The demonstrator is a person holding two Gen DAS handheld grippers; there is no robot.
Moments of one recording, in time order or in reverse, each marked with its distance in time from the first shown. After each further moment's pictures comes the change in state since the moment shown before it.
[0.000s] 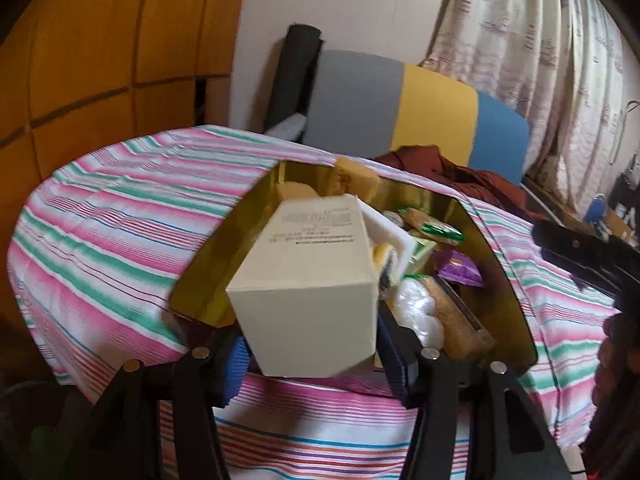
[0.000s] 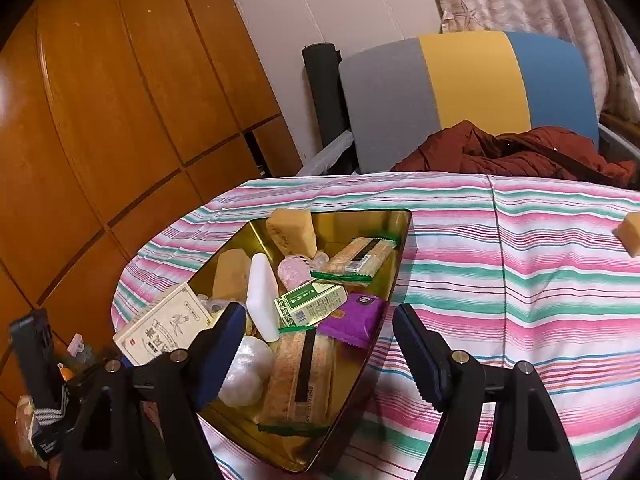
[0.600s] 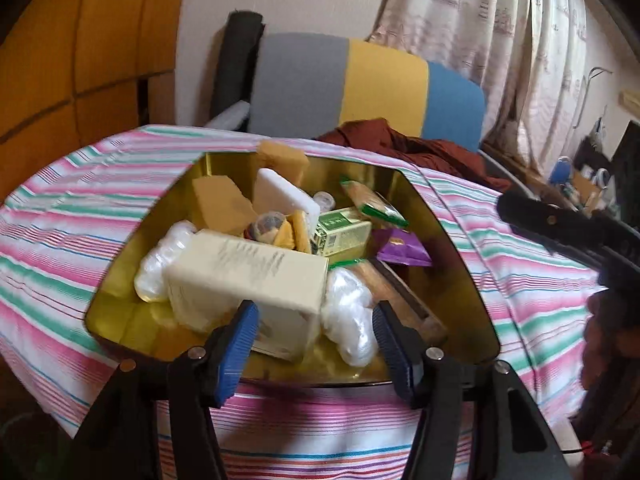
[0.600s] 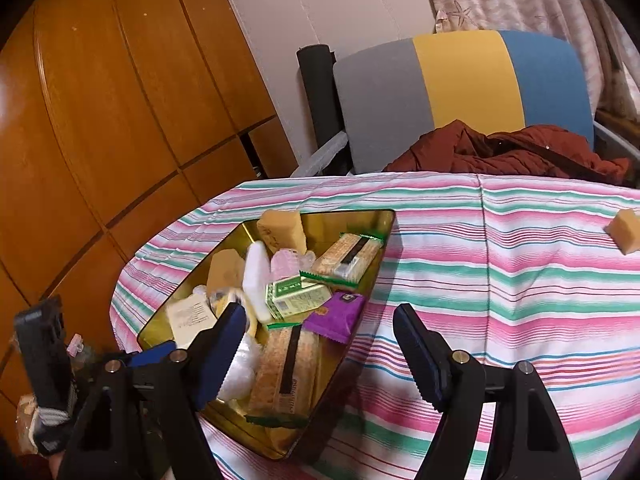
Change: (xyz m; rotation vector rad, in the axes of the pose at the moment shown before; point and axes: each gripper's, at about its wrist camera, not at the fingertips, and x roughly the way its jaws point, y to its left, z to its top) left arm 0.018 -0.044 0.008 0.116 0.070 -0.137; right arm -0.012 -0.014 -0.001 0.005 -0.002 -0.008
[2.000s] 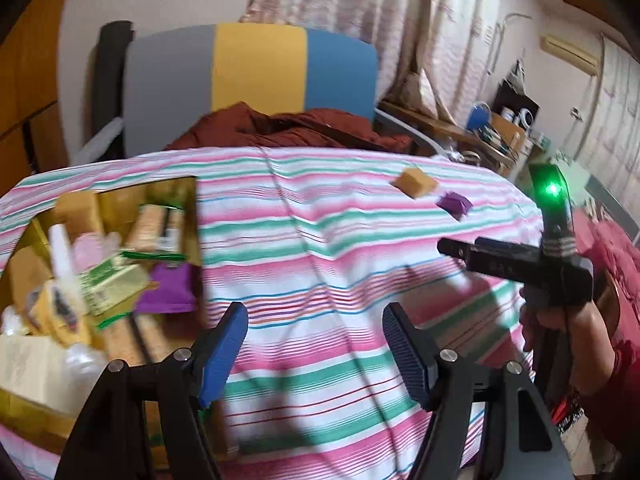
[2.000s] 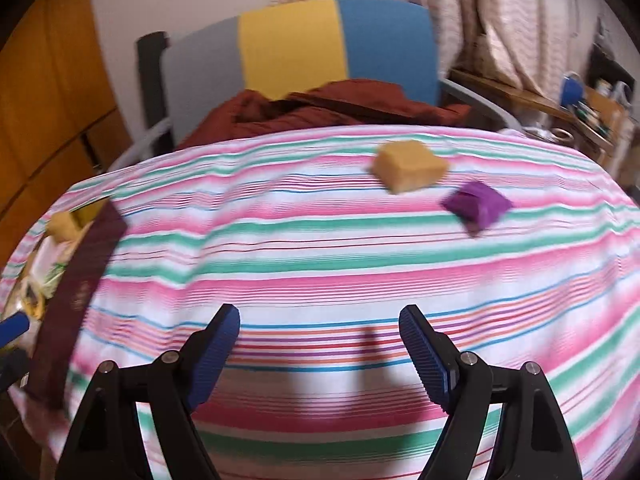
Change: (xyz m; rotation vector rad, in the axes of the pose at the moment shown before) left arm 0.041 -0.174 0.025 0.234 0.112 -0.297; right arm -0.069 -0.215 -0.023 0.161 0.106 -0.518
